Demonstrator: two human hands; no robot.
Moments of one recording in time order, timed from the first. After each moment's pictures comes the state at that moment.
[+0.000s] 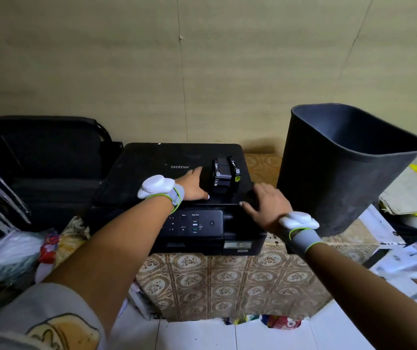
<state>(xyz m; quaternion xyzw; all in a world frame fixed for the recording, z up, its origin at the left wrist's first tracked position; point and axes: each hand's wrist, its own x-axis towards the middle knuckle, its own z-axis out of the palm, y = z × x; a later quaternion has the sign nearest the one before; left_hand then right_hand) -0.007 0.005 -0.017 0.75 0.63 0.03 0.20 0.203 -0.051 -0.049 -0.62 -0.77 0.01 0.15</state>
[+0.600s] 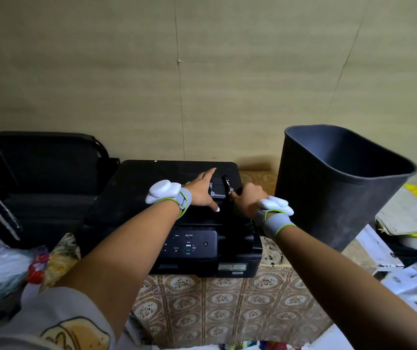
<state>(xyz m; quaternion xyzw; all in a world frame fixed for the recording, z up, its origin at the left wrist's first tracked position) 0.021 0.036 -0.003 0.78 0.58 0.06 0.21 0.172 0.016 -0.016 -0.75 -0.63 0.14 0.16</state>
